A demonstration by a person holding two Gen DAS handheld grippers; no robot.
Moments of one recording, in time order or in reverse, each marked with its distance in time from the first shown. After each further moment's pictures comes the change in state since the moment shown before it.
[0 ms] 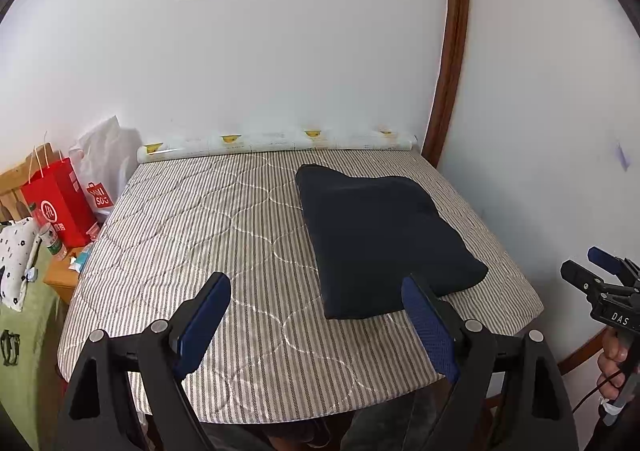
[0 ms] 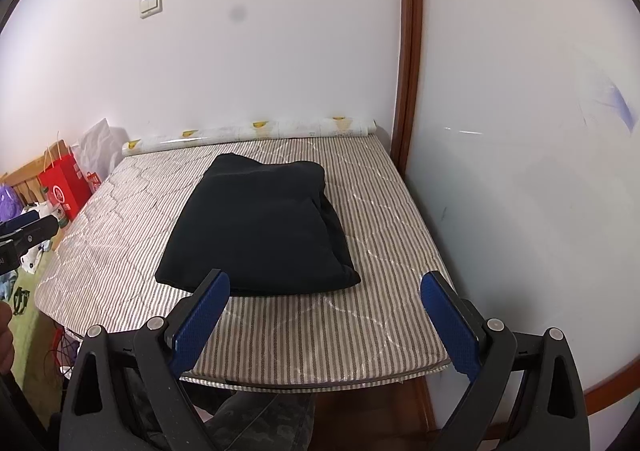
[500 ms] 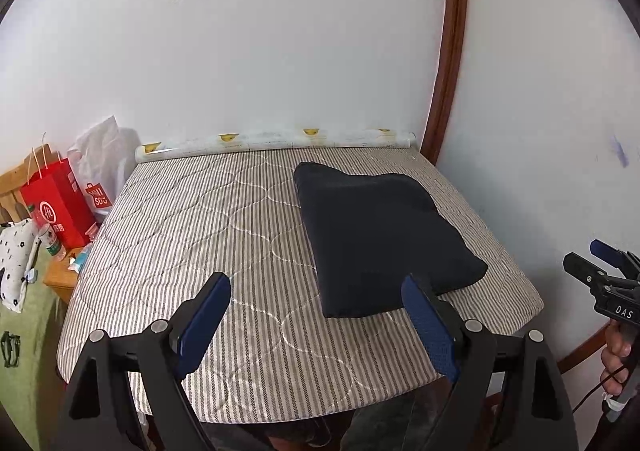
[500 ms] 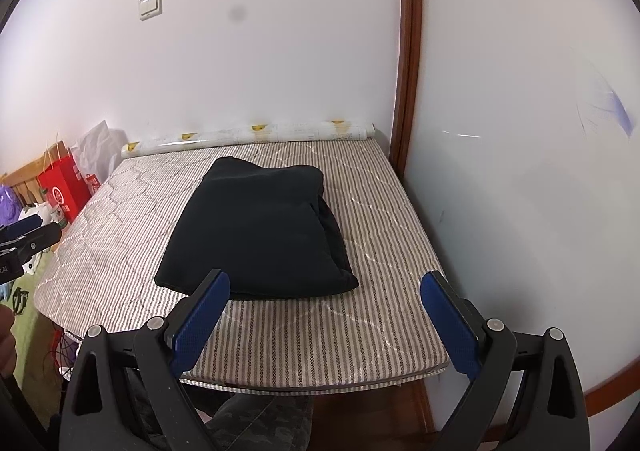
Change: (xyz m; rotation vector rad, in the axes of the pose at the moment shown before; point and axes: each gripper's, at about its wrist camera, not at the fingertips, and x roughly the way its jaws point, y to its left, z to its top) left arm 0.003 -0.002 -0.001 0.004 0.006 -0.001; right arm -0.001 -0.004 0.005 -0.007 -0.007 -0.002
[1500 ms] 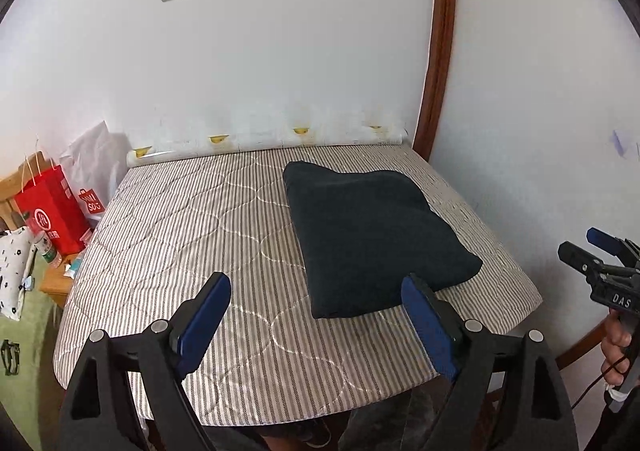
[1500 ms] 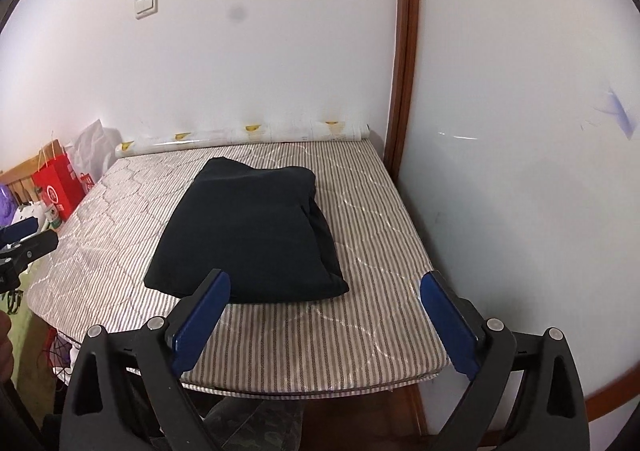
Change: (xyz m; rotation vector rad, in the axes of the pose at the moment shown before) left arm 0.007 -0.011 -0.001 0.031 -0.001 -0.009; right arm 0.005 0.001 0.001 -0.004 -0.005 -0.021
